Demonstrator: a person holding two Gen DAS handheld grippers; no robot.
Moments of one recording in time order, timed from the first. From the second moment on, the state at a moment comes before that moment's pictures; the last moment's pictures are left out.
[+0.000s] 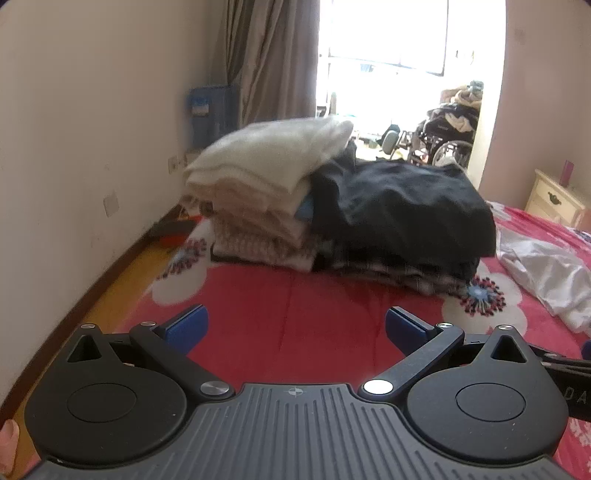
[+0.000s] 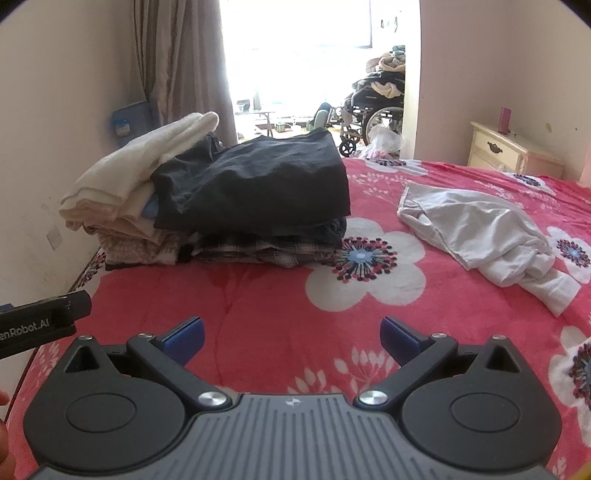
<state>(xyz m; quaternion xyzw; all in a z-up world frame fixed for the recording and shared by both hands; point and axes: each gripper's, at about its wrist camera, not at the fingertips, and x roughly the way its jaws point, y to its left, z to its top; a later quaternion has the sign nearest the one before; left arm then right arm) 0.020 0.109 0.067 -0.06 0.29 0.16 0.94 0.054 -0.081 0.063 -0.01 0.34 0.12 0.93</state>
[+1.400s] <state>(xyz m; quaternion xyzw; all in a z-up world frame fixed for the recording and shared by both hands) 0.035 0.113 0.077 -0.04 0.26 0.16 0.95 0.063 -0.055 0.076 -0.04 0.33 0.13 0.94</state>
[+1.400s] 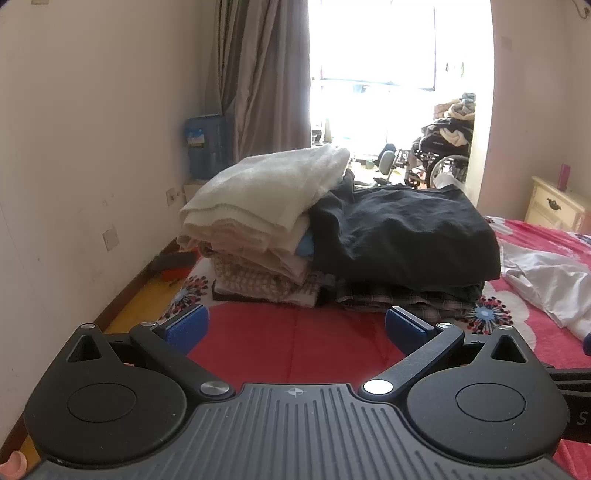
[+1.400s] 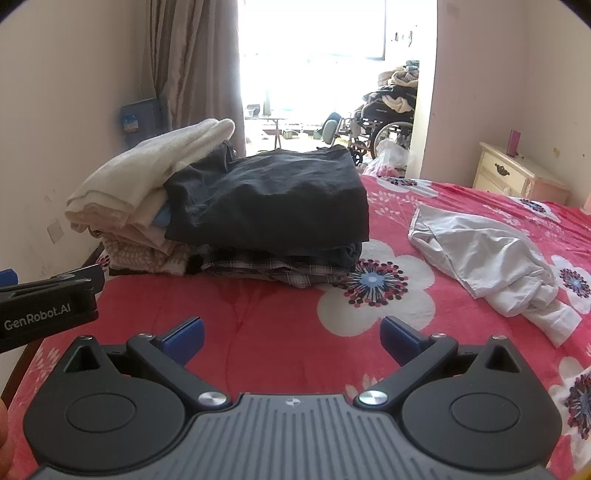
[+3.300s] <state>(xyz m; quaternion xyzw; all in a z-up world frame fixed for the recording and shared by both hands) 0.036 0.115 0.075 -0.04 0.26 0.16 0.95 0.063 -0.051 0.073 -0.05 0.33 0.12 0.94</state>
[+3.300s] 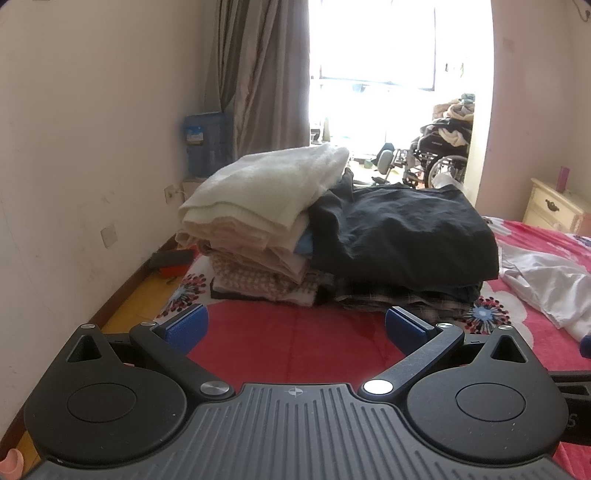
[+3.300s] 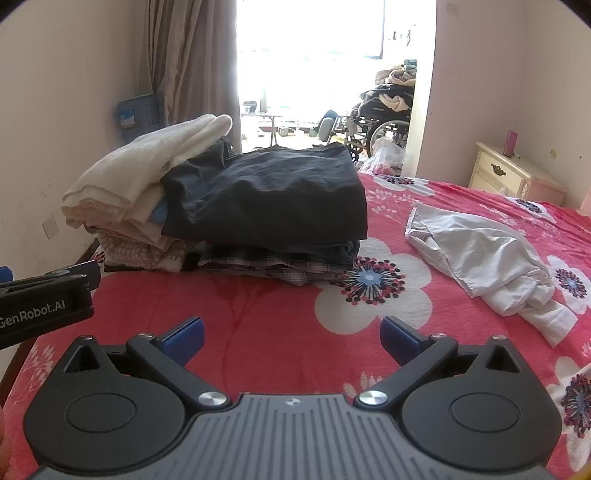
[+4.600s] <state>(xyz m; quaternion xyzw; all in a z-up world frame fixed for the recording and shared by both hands) 0.038 0.116 0.075 -0.04 0.26 0.16 0.95 0.065 -0.051 0.072 -0.05 0.33 0.11 0.94</state>
